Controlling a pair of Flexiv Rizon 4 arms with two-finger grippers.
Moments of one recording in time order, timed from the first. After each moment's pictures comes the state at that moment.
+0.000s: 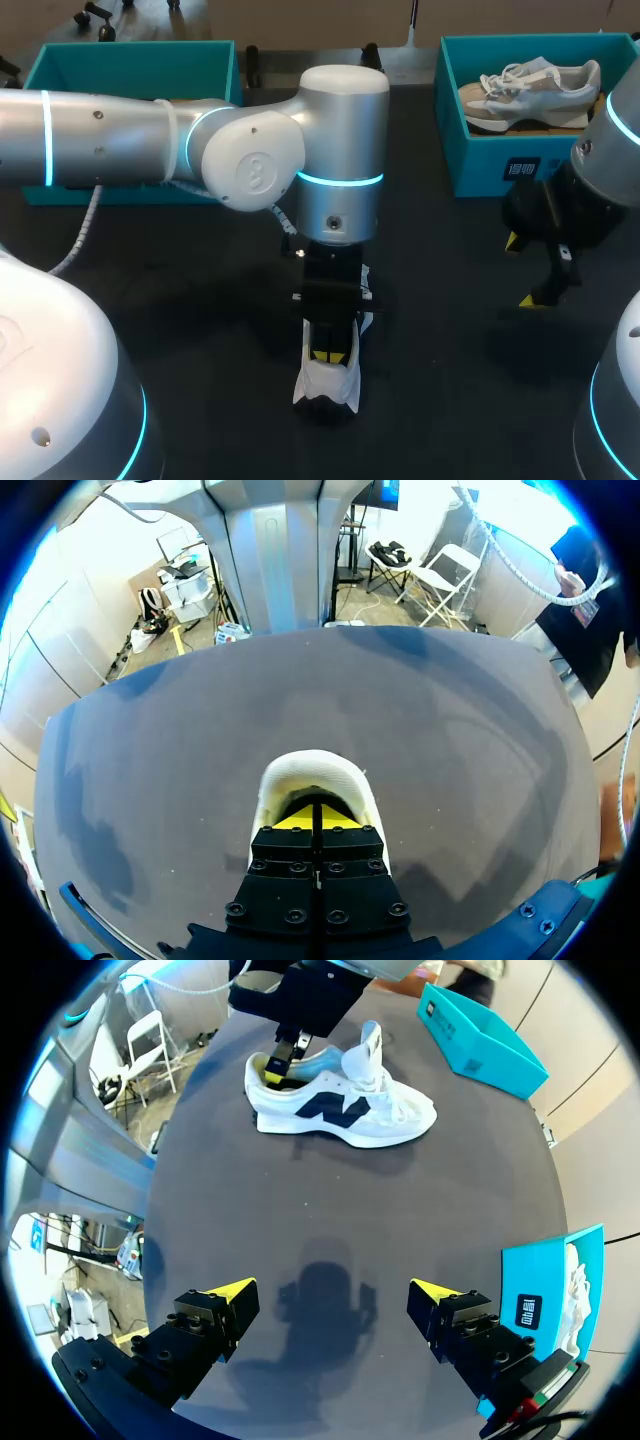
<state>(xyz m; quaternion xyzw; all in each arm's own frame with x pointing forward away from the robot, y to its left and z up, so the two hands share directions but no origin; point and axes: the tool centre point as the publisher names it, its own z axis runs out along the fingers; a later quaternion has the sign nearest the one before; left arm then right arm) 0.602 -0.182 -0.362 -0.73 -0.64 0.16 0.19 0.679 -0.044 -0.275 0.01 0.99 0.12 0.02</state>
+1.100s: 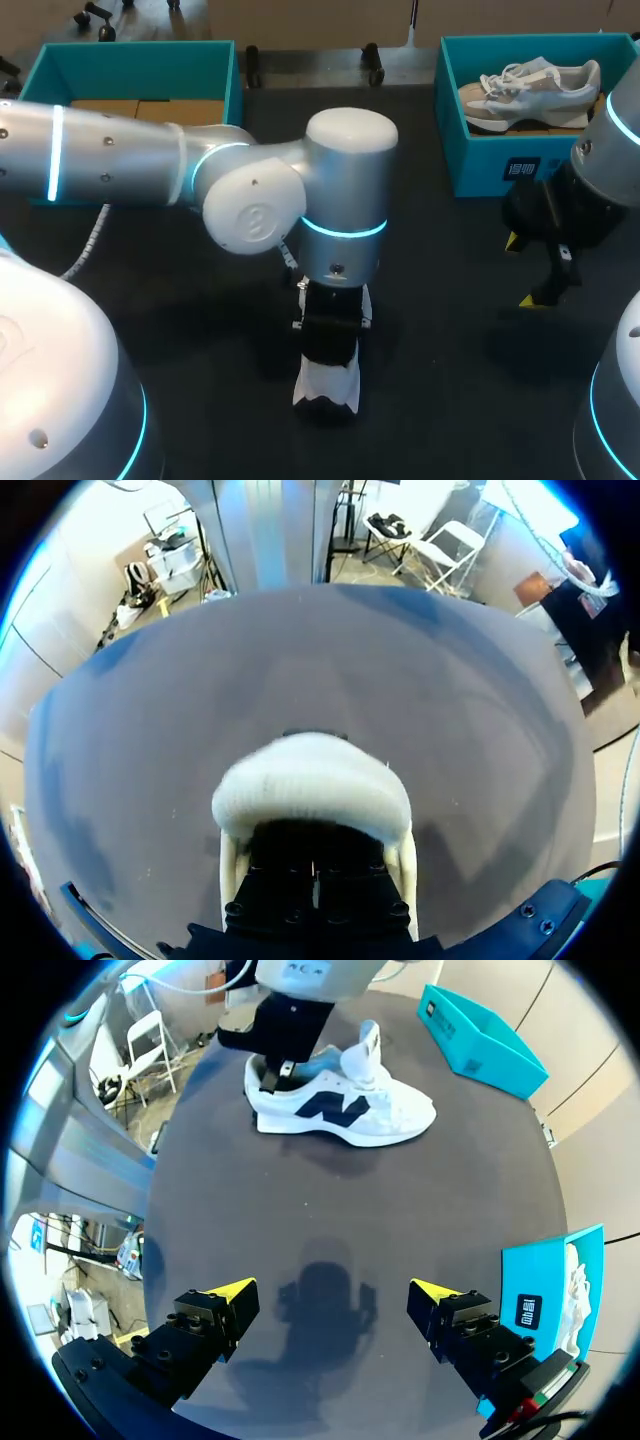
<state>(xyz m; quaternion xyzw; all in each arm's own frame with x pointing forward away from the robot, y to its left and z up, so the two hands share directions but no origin) 0.604 -0.177 -0.402 -0.74 -0.65 0.10 0.14 0.679 -0.044 -0.275 0.01 0.99 0.12 0.02</state>
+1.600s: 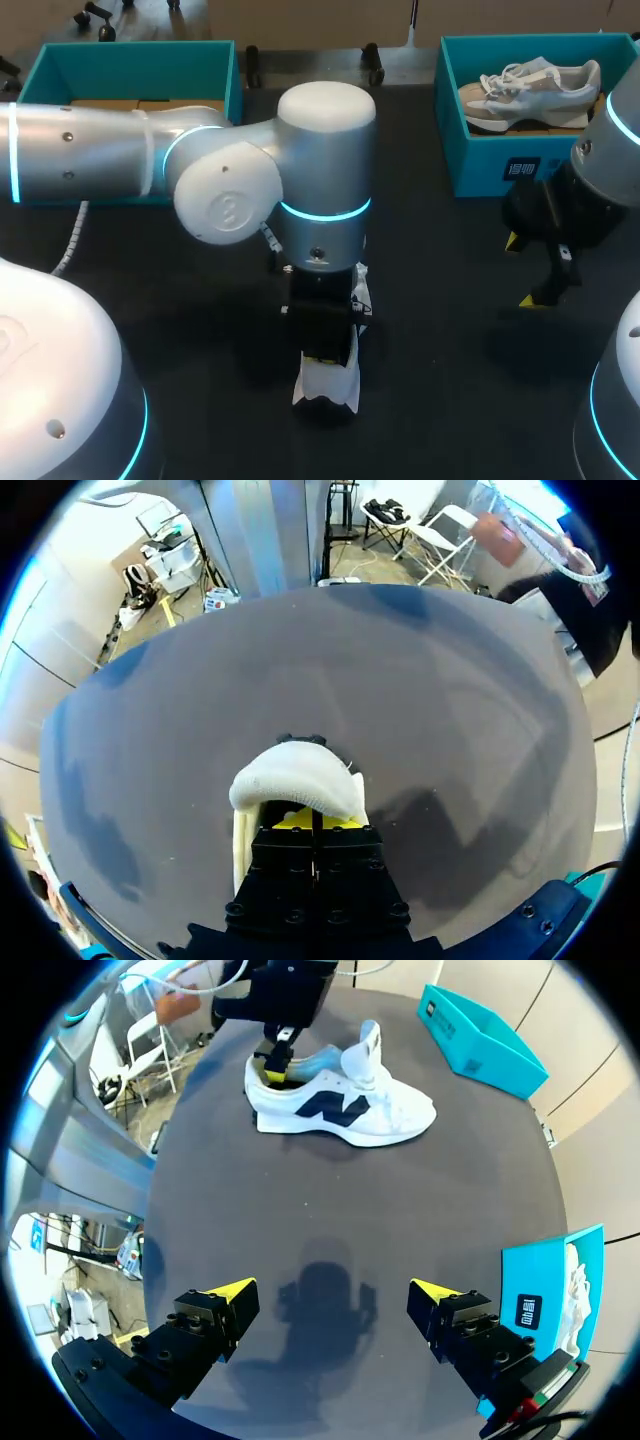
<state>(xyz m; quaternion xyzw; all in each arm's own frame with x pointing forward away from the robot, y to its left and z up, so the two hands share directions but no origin) 0.608 -0.170 -0.371 -0.76 -0.64 0.10 0.10 0.679 -0.044 -0.275 0.01 0.99 0.12 0.02</state>
